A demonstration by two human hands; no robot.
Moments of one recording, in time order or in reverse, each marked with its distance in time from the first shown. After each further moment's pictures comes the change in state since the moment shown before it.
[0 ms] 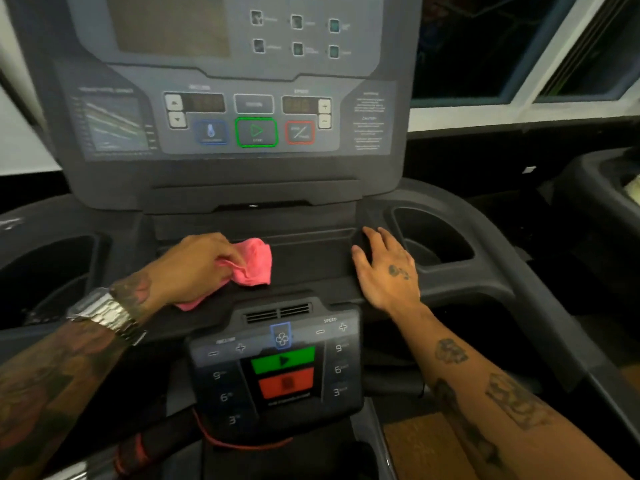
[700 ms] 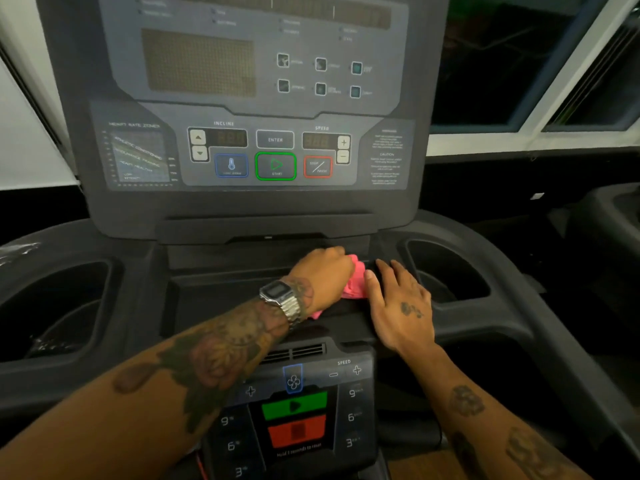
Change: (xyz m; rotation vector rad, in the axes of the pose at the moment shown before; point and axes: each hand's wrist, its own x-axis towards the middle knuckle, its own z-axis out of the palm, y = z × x) left_hand 0.088 0.119 0.030 0.315 -0.032 0.176; right_hand -0.002 -0.011 -0.001 -0.030 0.033 0.010
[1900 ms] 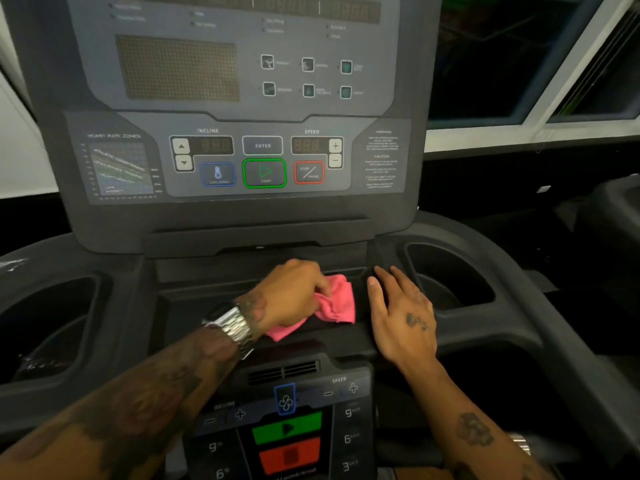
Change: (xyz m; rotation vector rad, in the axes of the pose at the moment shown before) left_hand -0.013 -0.039 0.014 -0.316 -0.021 -0.067; right_hand -0.001 0.001 0.000 0.122 0.083 0.031
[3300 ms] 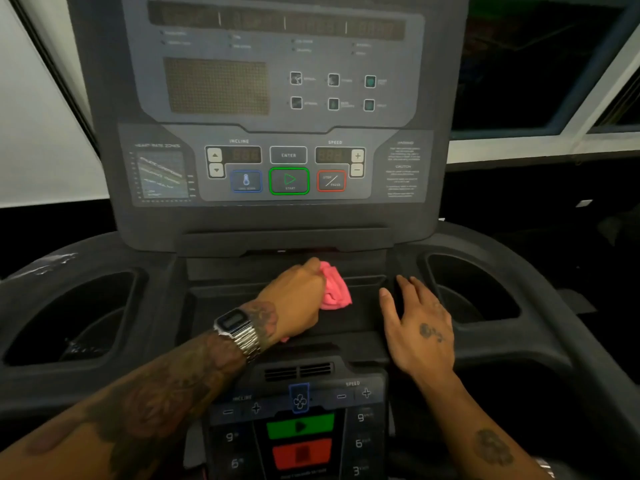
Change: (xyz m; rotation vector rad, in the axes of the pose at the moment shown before) left_hand -0.016 -0.010 0.006 0.286 0.123 -0.014; right_hand 0.001 0.001 0.004 -0.086 -0.006 -0.005
